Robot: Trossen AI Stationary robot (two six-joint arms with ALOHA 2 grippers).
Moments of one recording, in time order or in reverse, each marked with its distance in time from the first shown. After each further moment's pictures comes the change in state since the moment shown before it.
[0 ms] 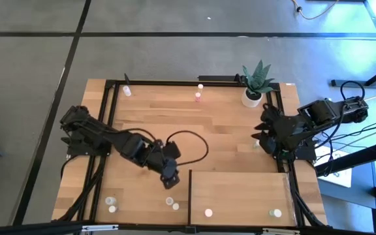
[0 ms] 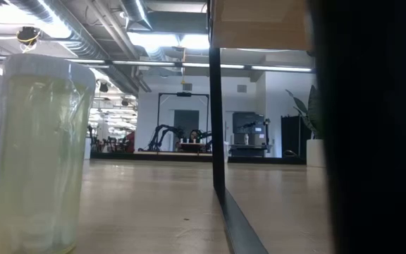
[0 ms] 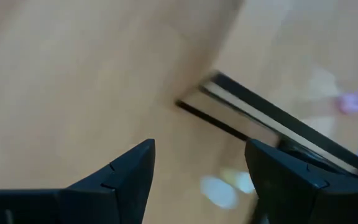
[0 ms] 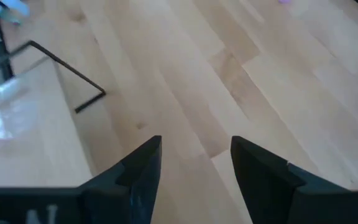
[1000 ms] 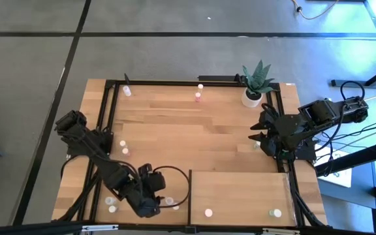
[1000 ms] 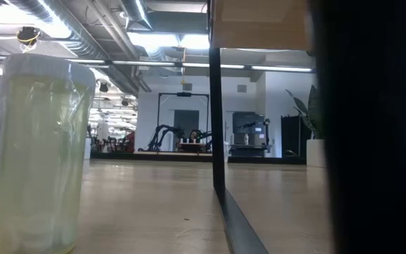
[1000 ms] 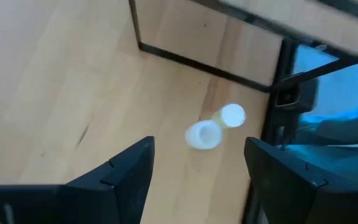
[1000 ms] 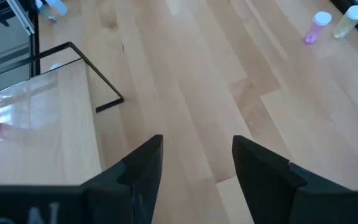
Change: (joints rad) left arm -0.293 0.010 -0.195 0.142 -0.151 -0.056; right arm 0.000 0.000 0.000 0.093 -0.011 -0.180
